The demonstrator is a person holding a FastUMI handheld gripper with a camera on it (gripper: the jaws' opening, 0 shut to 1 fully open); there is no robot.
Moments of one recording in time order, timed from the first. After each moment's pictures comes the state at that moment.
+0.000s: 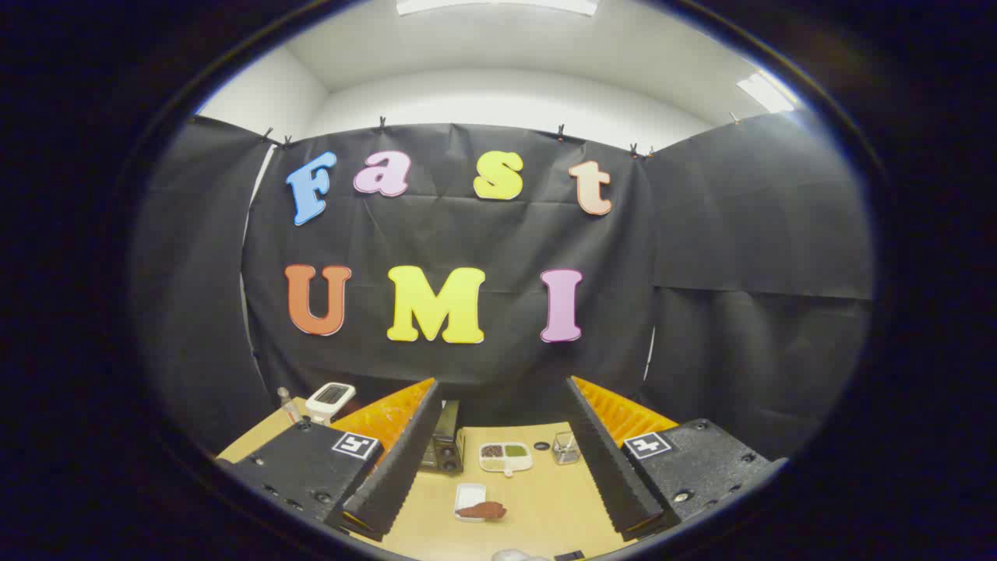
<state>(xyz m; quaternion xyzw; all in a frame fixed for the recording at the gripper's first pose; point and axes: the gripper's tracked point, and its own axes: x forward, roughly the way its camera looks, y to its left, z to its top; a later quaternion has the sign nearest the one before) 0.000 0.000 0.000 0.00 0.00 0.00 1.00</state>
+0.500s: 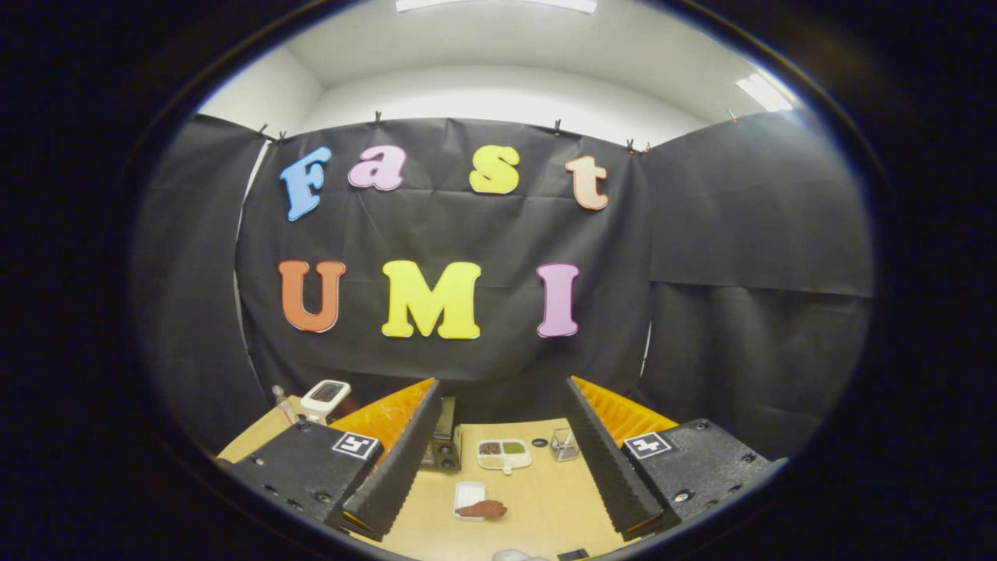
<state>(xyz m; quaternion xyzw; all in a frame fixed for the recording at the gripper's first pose) 0.006 -0.002 -0.005 0.00 0.02 -0.02 1.00</state>
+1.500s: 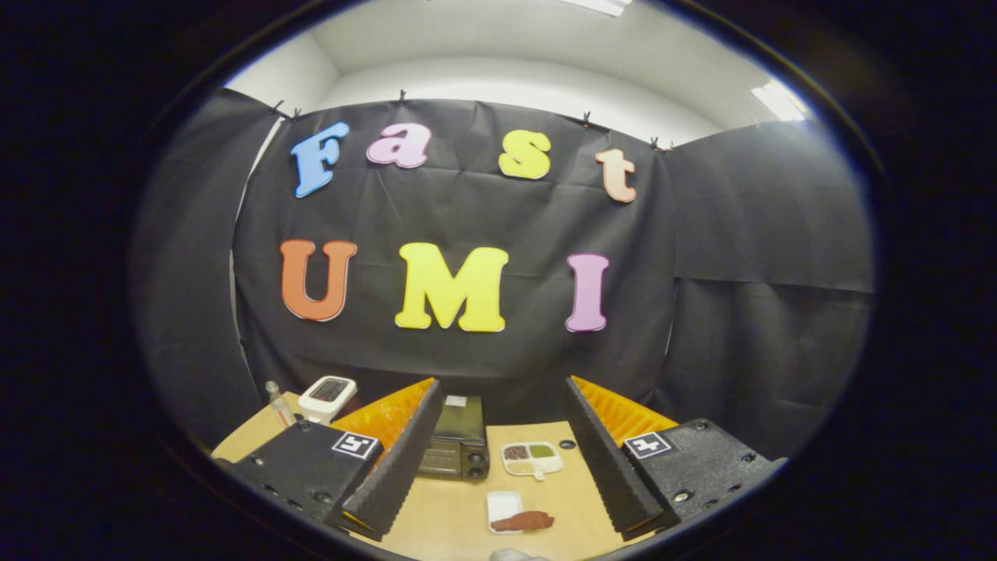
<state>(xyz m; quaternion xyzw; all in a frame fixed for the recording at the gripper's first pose) 0.100 0.125 -0.059 -0.02 0.01 0.00 1.00</state>
